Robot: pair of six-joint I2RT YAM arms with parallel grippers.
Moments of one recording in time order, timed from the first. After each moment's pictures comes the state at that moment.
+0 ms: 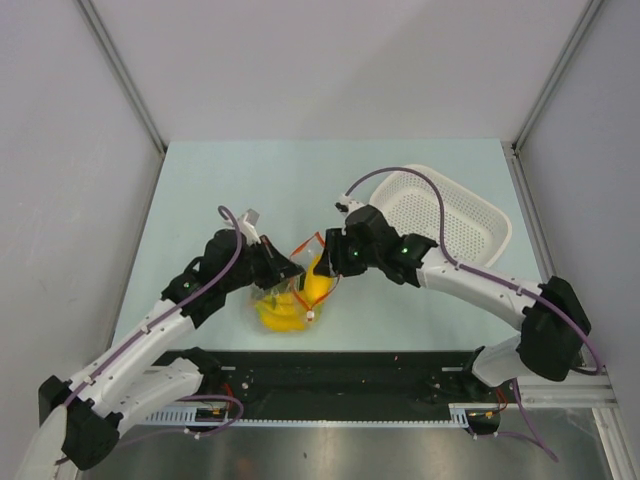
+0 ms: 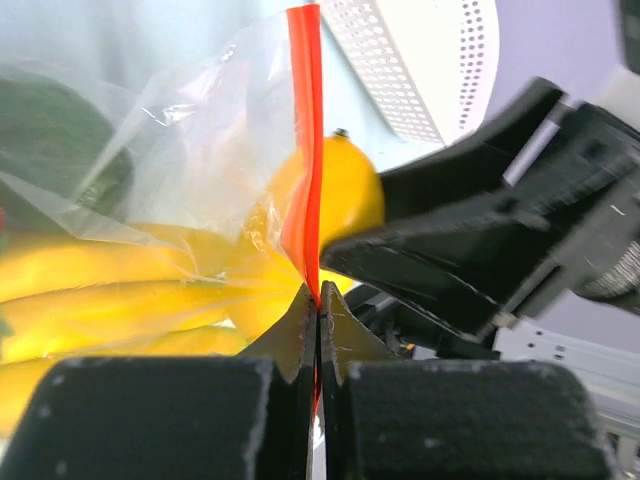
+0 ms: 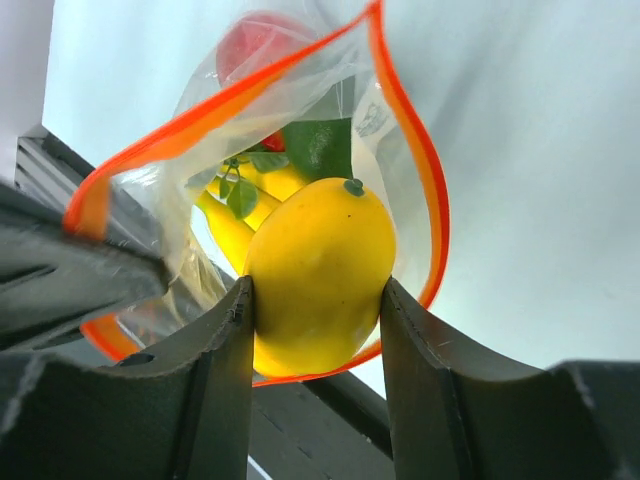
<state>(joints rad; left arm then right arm) -0.59 0.86 0.70 -0.35 0.20 -0.95 0.88 1.45 1.10 -0.33 -0.09 0.66</state>
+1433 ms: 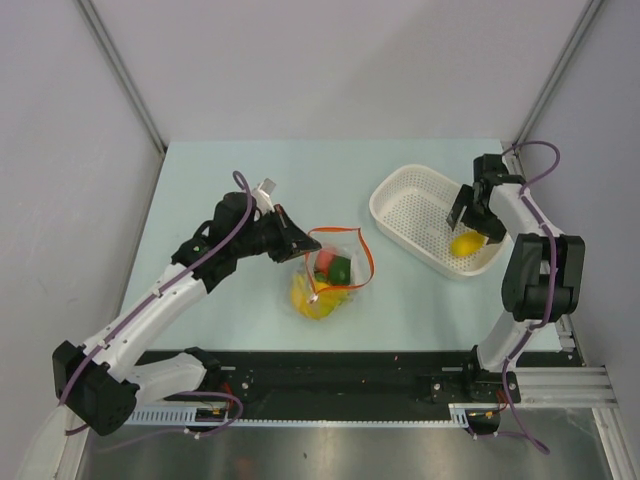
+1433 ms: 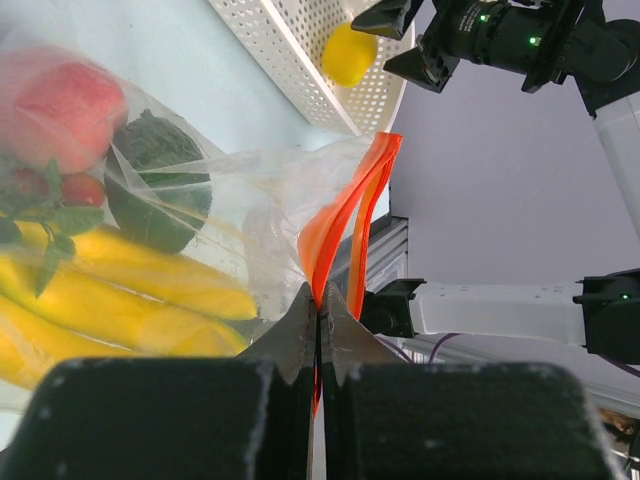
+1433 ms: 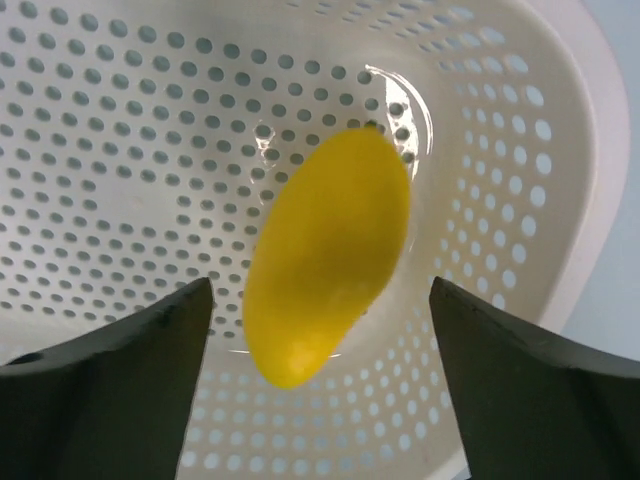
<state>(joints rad) -0.56 1.10 0.98 -0.37 0.38 -0.99 -0.05 1.76 1.36 -0.79 0.20 0.42</state>
